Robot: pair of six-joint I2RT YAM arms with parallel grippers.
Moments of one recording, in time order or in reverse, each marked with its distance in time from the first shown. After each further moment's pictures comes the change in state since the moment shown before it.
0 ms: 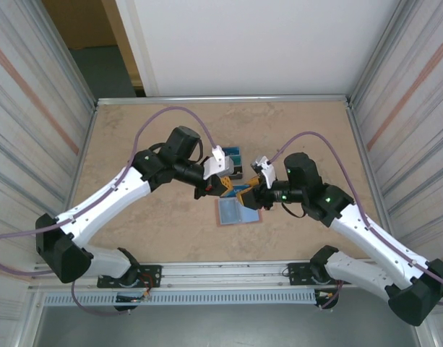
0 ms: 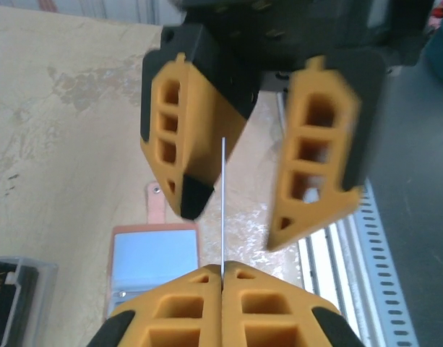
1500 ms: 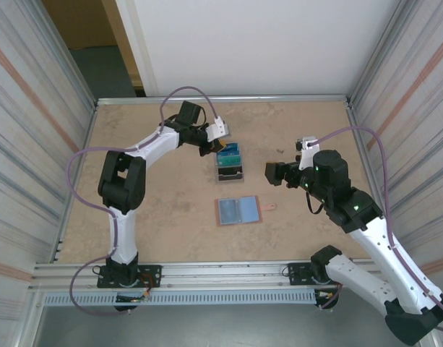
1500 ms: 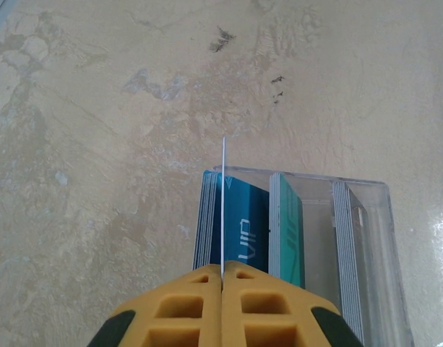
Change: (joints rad) left arm 0.307 0.701 0.338 0.262 -0.089 0.355; right arm -0.137 -0.138 0.111 -0.172 0.579 0.136
